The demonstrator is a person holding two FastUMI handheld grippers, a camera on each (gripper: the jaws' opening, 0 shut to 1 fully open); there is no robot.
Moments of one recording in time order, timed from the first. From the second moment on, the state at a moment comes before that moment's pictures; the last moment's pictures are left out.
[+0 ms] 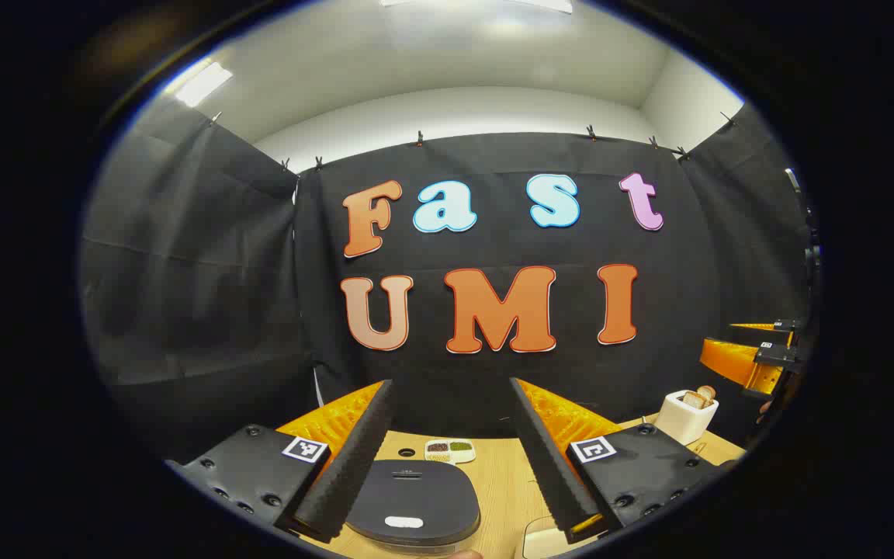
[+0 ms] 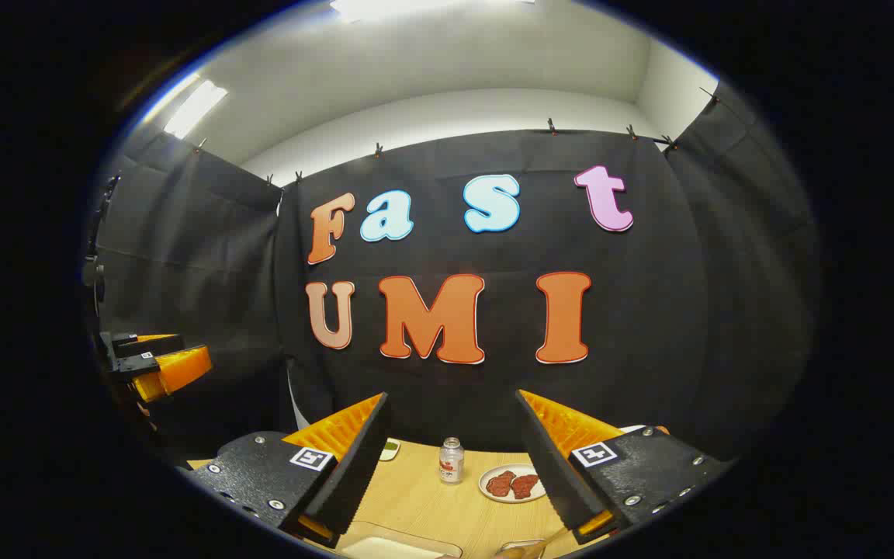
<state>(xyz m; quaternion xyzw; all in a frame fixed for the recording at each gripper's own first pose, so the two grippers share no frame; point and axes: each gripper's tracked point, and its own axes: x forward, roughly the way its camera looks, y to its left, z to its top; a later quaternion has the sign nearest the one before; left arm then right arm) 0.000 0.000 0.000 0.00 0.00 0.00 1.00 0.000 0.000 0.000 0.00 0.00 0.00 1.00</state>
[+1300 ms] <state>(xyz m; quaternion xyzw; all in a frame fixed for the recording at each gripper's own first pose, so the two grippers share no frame) 0.007 0.034 -0.013 0.01 0.02 0.03 1.00 0.003 -0.001 -0.011 0.00 0.02 -0.01 1.00</state>
